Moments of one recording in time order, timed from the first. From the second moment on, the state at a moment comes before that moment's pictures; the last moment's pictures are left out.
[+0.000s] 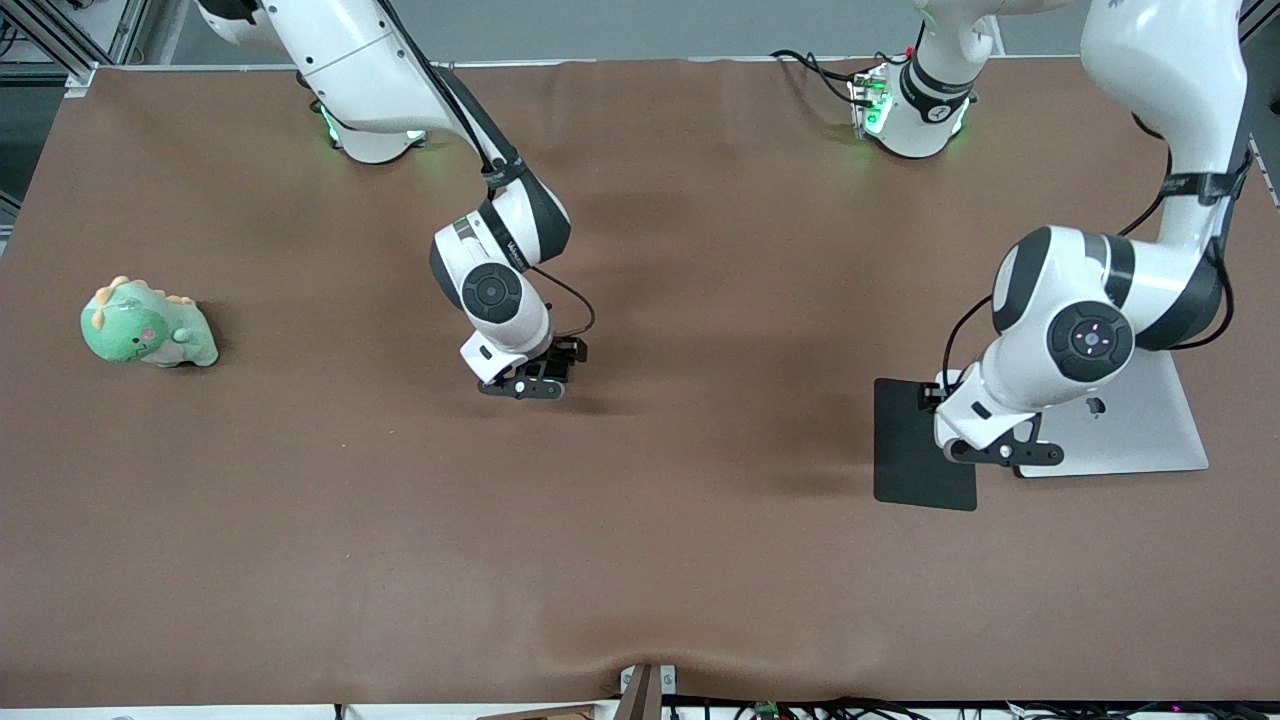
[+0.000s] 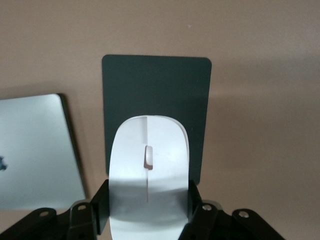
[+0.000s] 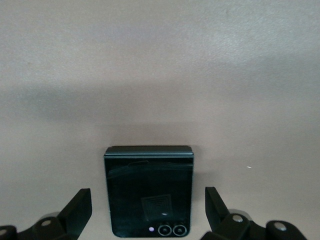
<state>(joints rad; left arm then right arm) 0.02 0.44 -0.24 -1.74 0.20 2.05 -0.23 0.62 0.58 -0.01 -1.88 0.12 2.37 0.61</state>
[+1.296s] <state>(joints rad) 0.09 0.59 -0.23 -1.87 0.20 2.41 -0.19 0.63 0.58 -0.03 -1.91 0.12 2.35 0.62</state>
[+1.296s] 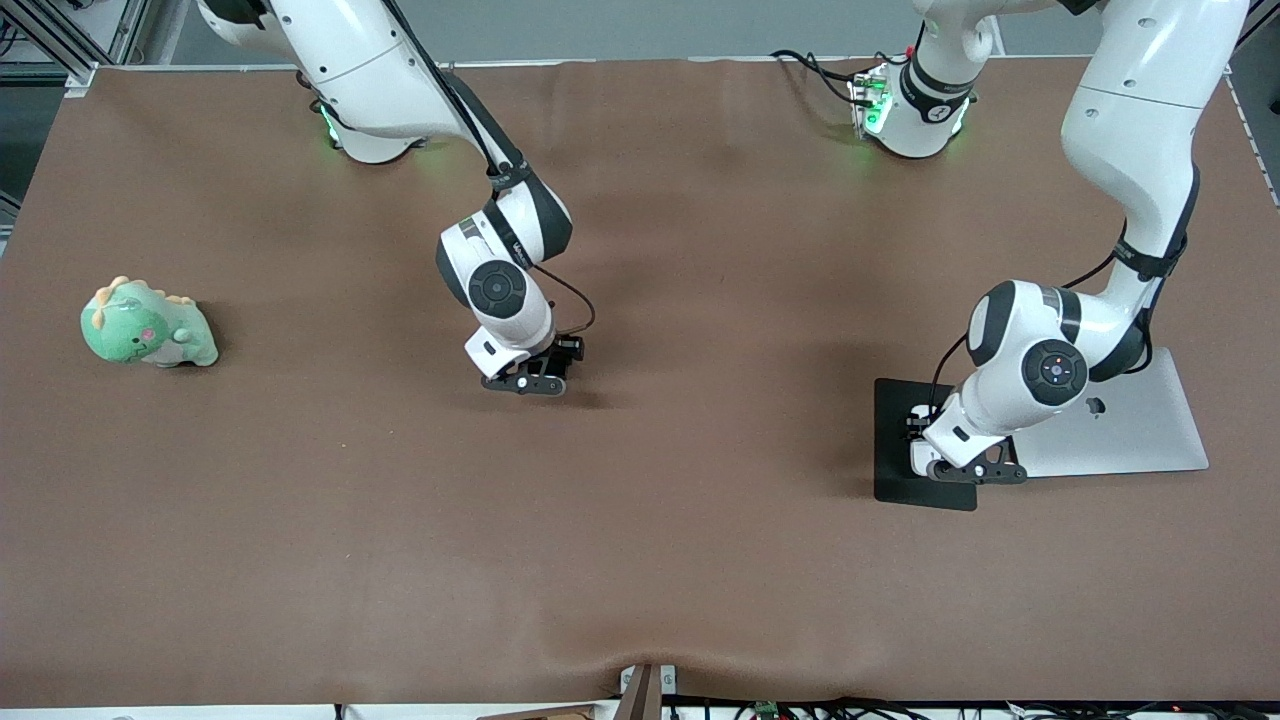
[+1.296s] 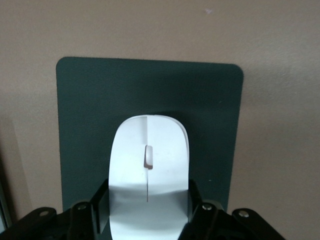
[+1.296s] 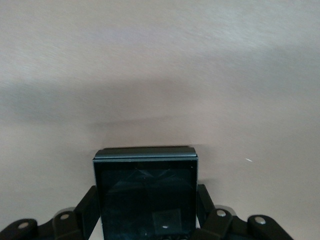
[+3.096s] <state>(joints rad) 0.09 0.37 -0.25 -1.82 0.20 2.21 -0.17 -0.08 0.44 -0.06 -2.07 0.05 2.17 -0.17</state>
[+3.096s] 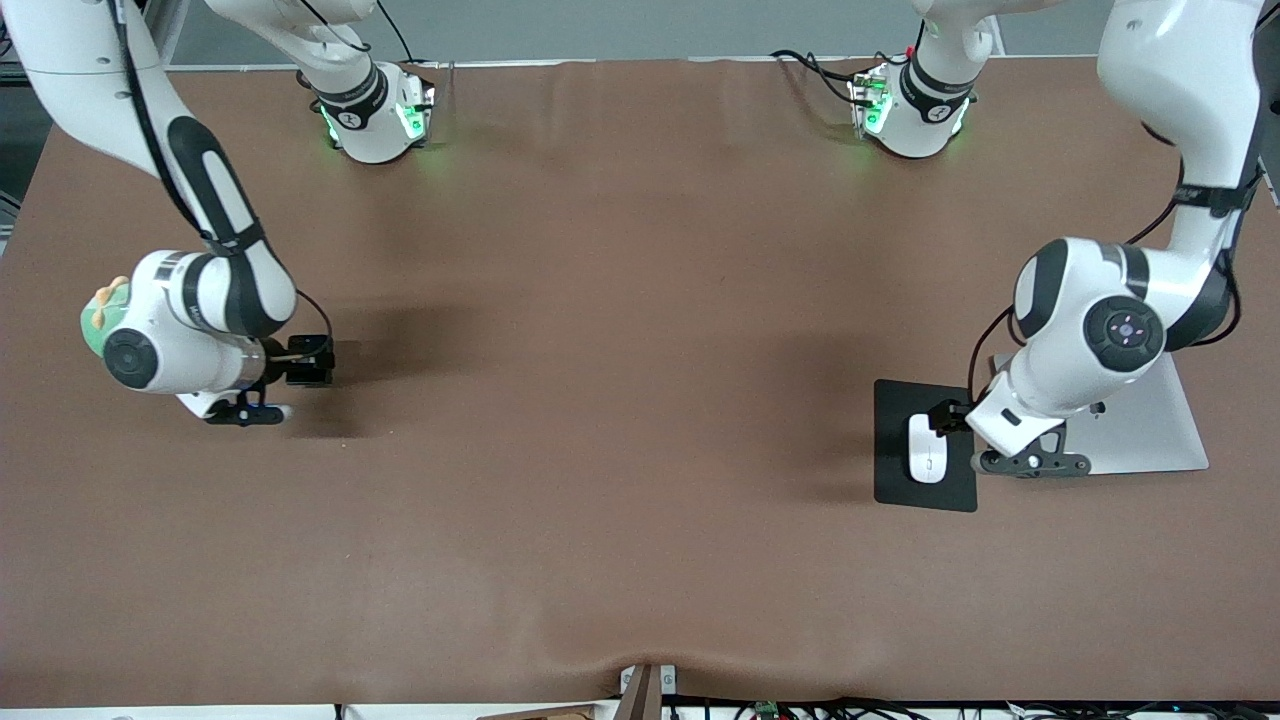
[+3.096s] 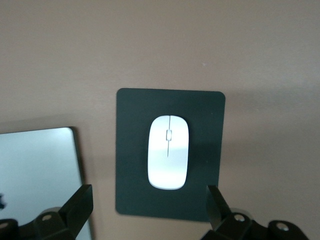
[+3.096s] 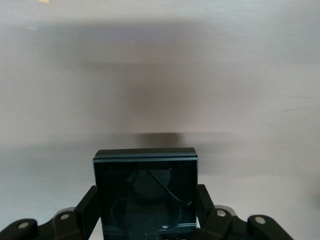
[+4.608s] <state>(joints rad) -0.05 -0.03 -0.03 -1.57 0.05 1.47 0.12 -0.12 0.42 -0.04 -1.89 -0.01 2.11 -0.25</state>
